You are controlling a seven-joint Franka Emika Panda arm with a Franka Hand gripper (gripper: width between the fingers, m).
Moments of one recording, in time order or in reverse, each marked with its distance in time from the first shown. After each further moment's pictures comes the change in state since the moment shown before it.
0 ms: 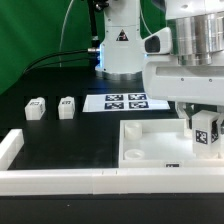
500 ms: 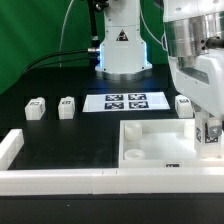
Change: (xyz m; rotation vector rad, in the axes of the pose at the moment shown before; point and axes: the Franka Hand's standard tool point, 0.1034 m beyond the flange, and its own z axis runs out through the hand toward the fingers) arm -0.002 -0.001 0.001 0.019 -0.039 0.492
